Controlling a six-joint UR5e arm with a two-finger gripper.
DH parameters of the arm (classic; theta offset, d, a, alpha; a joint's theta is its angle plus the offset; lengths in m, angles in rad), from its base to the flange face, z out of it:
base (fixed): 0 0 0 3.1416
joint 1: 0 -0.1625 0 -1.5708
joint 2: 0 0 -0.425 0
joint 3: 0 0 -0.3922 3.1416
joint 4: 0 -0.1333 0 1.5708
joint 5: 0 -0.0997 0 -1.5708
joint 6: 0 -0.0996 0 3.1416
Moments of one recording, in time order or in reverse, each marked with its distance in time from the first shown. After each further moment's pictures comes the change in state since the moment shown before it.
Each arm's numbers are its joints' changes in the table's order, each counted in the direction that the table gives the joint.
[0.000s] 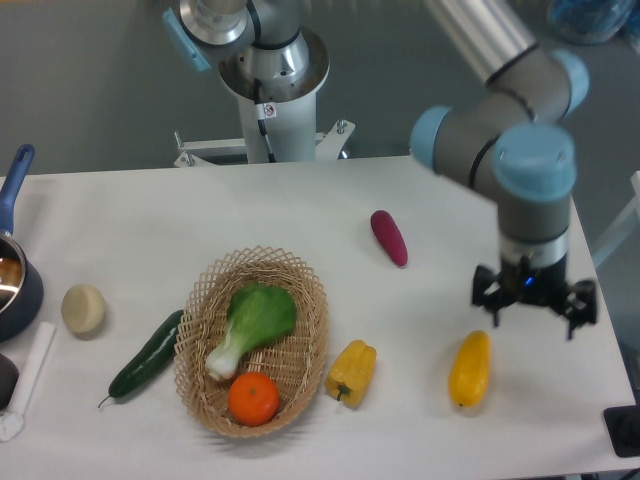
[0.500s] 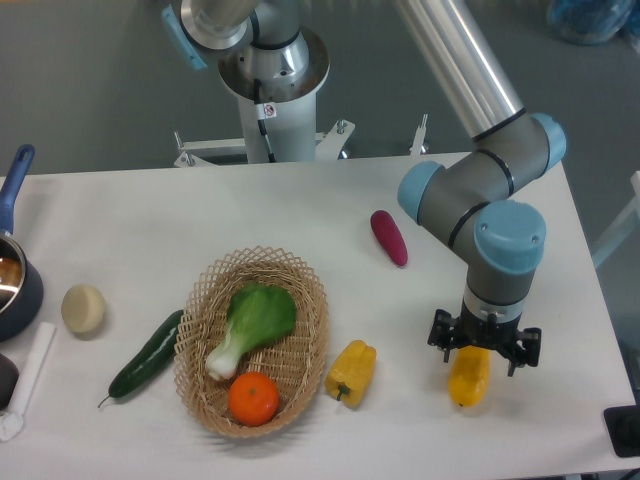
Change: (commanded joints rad) arm 0.123 -0.172 -0.005 -0.038 0.023 0.224
